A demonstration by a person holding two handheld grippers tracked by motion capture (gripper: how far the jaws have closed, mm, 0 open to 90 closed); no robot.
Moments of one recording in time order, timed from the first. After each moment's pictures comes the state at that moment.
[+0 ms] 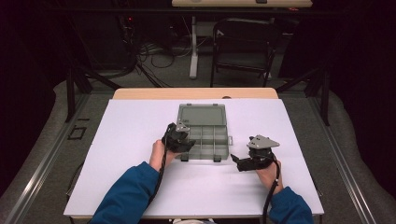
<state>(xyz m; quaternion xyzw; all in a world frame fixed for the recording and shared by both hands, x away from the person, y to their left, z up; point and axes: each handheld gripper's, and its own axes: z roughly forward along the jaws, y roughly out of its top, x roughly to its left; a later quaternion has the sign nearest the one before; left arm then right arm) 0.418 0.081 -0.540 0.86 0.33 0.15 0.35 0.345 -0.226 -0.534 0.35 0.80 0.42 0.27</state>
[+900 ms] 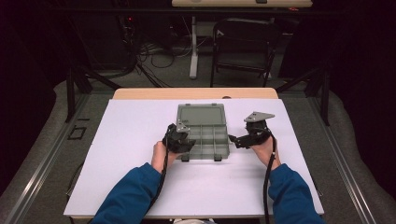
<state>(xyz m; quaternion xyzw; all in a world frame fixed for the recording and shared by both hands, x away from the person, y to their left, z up) 0.415 0.079 -0.541 0.86 0.35 0.16 0.35 0.421 -0.225 -0.509 0.37 0.80 0.41 0.21</state>
